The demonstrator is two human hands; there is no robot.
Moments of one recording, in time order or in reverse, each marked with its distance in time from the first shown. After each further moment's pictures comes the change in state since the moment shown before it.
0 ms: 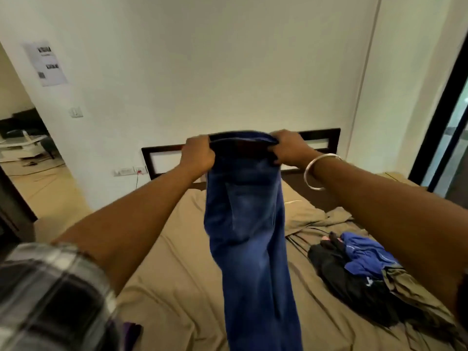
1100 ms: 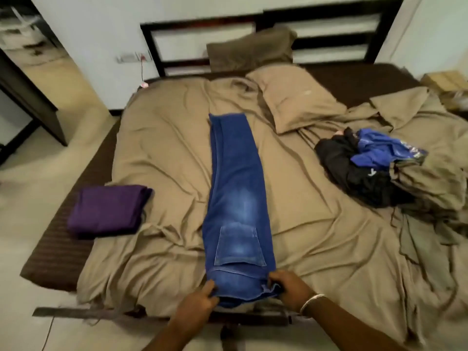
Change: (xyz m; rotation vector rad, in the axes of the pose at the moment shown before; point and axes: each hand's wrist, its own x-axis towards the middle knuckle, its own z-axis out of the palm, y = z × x) left_hand -0.583 -0.158 0.248 0.119 -0.750 0.039; right_hand -0.495 0.192 0.359 0.367 -0.783 0.054
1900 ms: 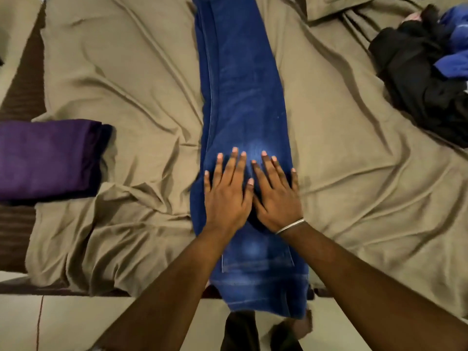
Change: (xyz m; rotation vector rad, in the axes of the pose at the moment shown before) left_hand 0.215 -0.023 0.034 -0.117 0.316 -0.171; right_hand 0.188 0.011 0.034 -0.458 0.468 0.083
